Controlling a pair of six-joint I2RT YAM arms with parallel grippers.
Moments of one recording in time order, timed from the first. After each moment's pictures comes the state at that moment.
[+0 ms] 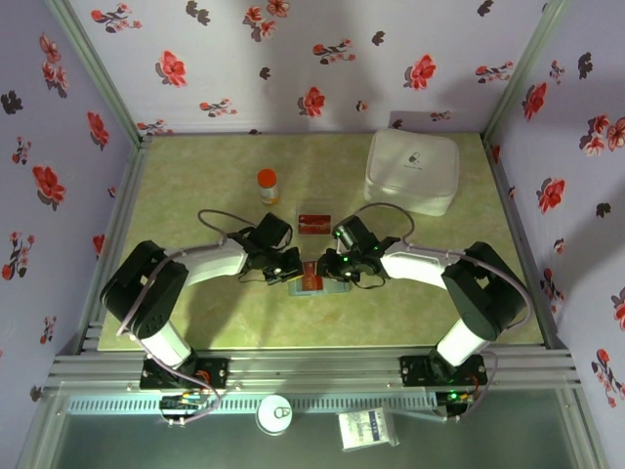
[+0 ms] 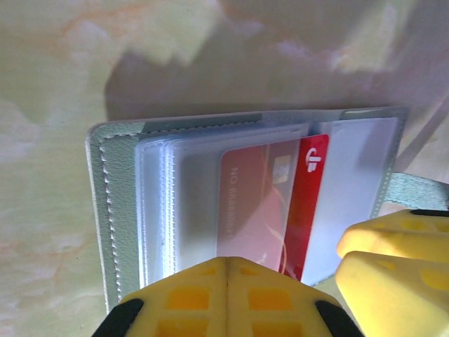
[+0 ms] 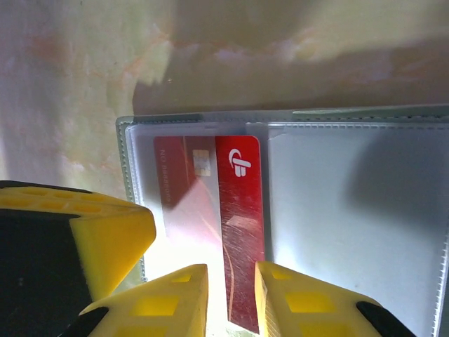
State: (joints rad) left arm -0.72 1.65 0.85 -0.28 0.34 -0.92; right arm 0.73 1.61 0.80 -0.18 -0.36 0.84
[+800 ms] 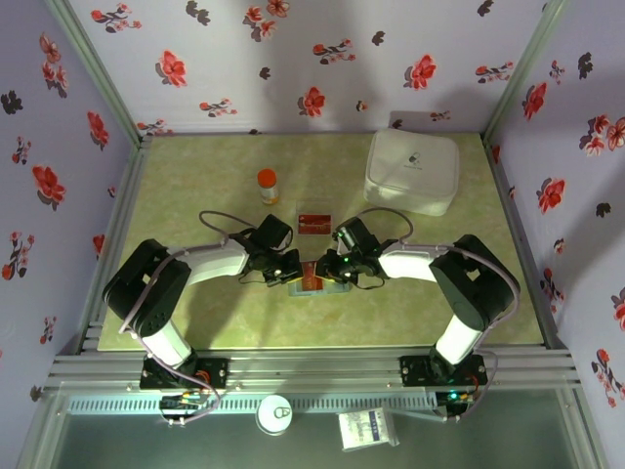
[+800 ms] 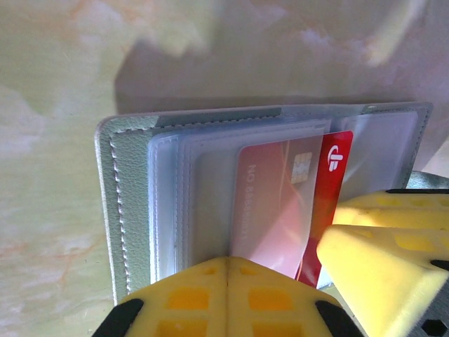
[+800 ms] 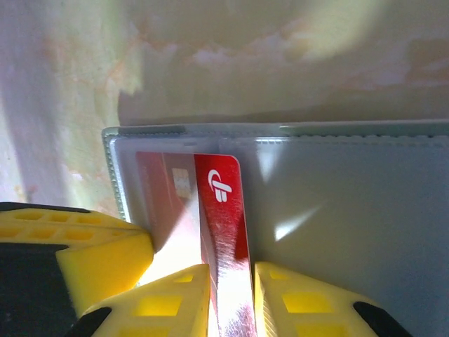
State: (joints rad) left arm -0.72 1.67 0.85 -0.28 0.34 -0.91; right arm 0.70 1.68 0.77 -0.05 -0.45 0.88
